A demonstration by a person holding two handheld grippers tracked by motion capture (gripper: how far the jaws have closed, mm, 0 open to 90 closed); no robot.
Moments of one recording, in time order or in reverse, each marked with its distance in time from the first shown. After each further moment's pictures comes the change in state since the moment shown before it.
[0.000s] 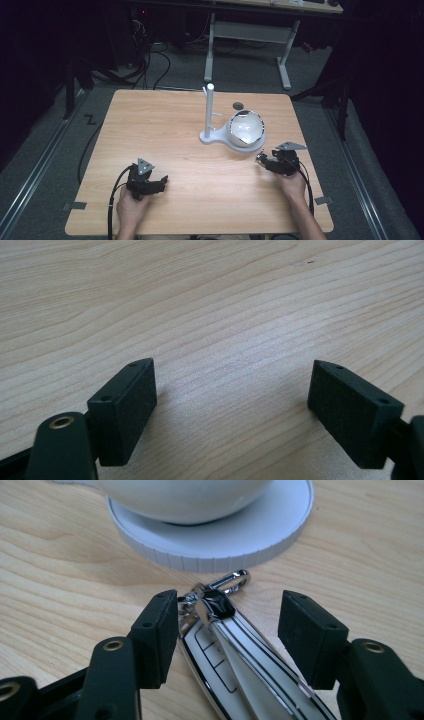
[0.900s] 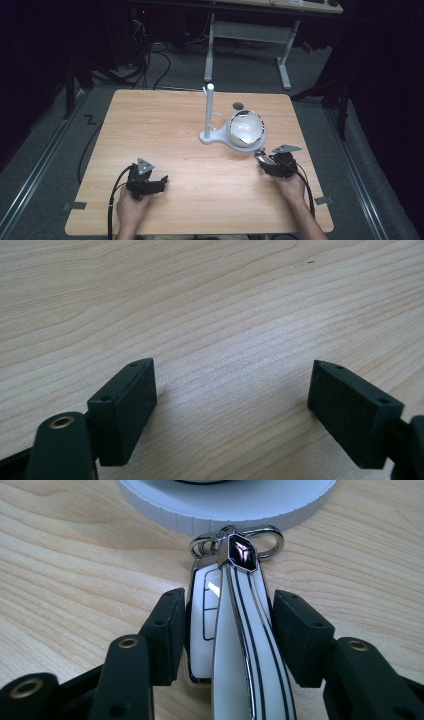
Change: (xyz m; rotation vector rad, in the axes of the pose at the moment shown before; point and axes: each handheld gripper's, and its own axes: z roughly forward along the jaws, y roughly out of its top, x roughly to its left) left arm 0.000 0.000 0.000 0.000 0.000 0.000; right arm 0.004 -0.008 0.008 0.073 0.017 -0.041
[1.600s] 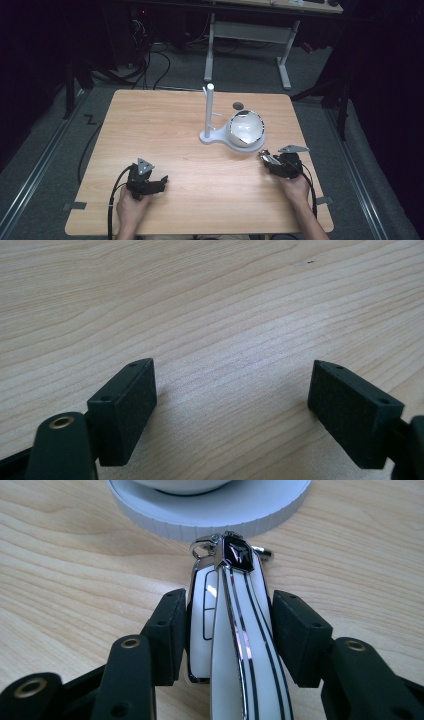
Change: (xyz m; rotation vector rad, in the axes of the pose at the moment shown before) left arm 0.000 0.000 0.000 0.000 0.000 0.000; right arm -0.008 -0.002 -0.017 -0.029 0.002 0.048
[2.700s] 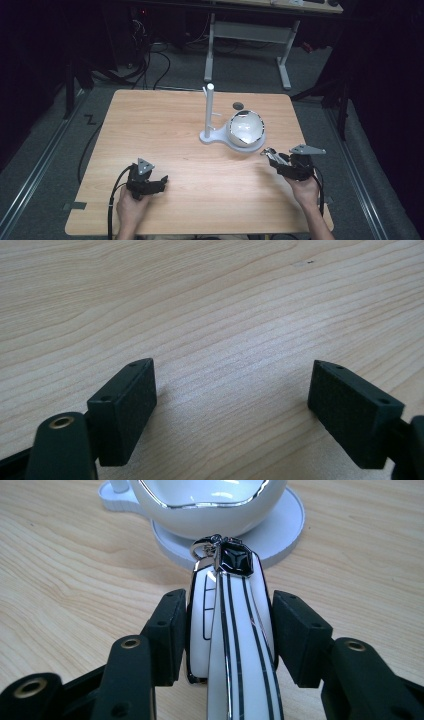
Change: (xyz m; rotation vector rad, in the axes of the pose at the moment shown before) left arm 0.000 0.000 0.000 0.000 0.000 0.001; right arm 0.004 0.008 -0.049 -0.100 0.048 0.004
